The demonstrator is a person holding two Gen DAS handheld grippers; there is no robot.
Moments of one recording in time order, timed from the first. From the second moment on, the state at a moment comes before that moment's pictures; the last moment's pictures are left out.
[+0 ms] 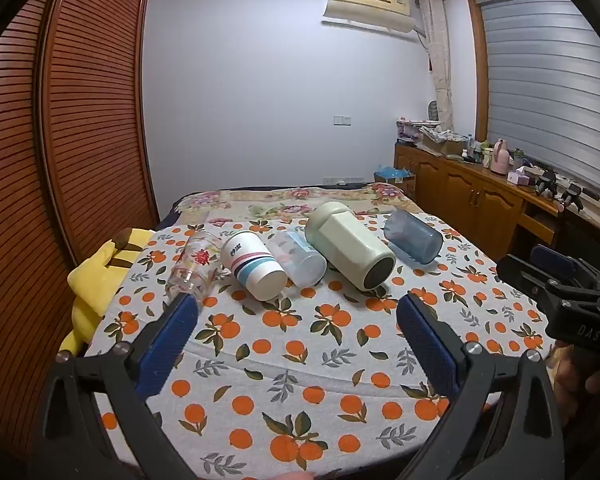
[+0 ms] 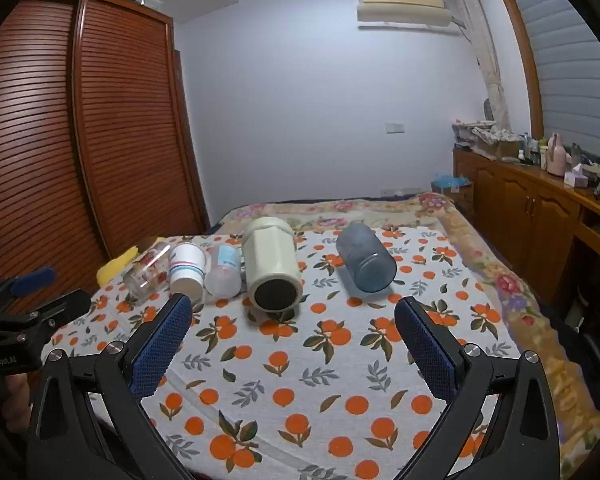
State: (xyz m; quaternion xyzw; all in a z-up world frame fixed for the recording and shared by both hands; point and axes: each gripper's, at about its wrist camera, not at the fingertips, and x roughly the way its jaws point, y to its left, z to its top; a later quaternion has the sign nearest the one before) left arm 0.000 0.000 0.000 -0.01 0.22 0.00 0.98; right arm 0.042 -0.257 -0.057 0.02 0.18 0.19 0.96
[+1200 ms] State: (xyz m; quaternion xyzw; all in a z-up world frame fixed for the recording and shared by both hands) left arm 0.000 0.000 0.000 -0.01 0.22 0.00 0.98; right arm 0.042 -0.257 -0.058 0.01 0.19 0.19 0.96
